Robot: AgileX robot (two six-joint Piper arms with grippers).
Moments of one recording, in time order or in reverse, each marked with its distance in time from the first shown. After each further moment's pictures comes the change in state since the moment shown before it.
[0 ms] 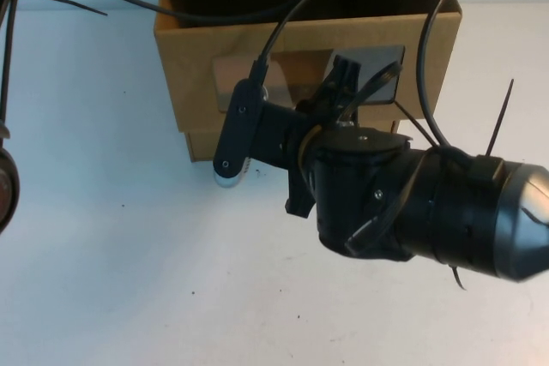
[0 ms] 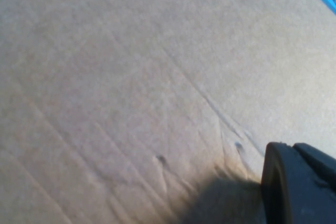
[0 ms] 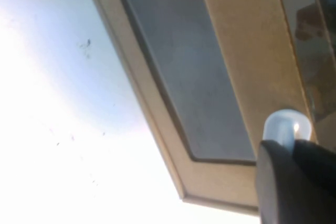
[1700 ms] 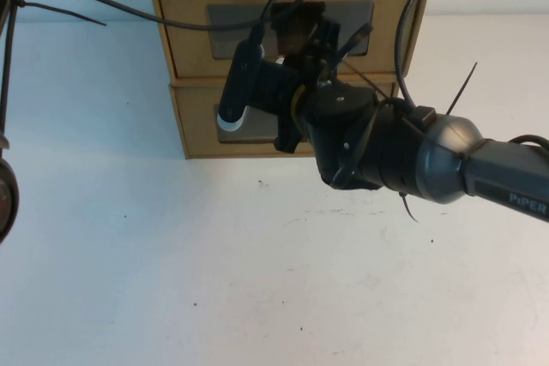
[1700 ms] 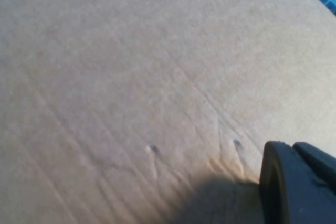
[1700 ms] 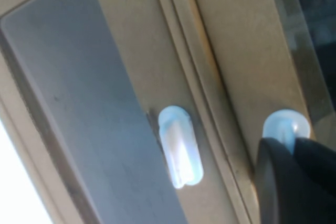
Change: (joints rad) right arm -0.199 0.252 -0.218 -0.354 -0.242 0.217; left arm 0.008 -0.007 0.002 0.045 -0.058 0.028
